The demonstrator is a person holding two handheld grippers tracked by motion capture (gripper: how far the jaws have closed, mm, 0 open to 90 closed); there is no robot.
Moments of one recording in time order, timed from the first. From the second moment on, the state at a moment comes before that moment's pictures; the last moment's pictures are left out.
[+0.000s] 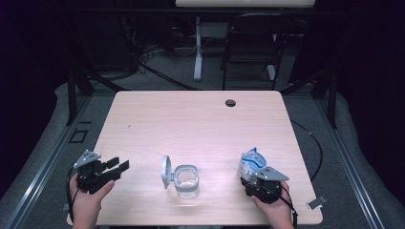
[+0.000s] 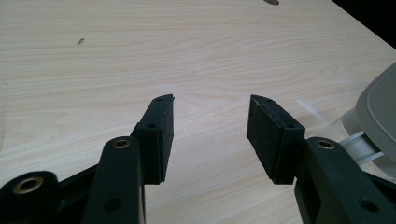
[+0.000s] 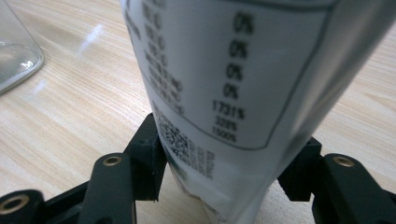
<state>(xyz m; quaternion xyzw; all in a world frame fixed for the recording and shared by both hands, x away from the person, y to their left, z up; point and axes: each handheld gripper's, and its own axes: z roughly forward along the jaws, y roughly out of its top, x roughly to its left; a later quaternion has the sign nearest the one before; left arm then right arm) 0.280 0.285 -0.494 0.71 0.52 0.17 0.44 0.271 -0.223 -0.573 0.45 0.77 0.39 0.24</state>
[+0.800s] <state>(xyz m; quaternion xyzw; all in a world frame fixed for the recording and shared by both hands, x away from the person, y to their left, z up) 0.280 0.287 -0.495 0.71 0.53 0.17 0.44 0.272 -0.226 -0.573 0.44 0.78 0.39 0.23</state>
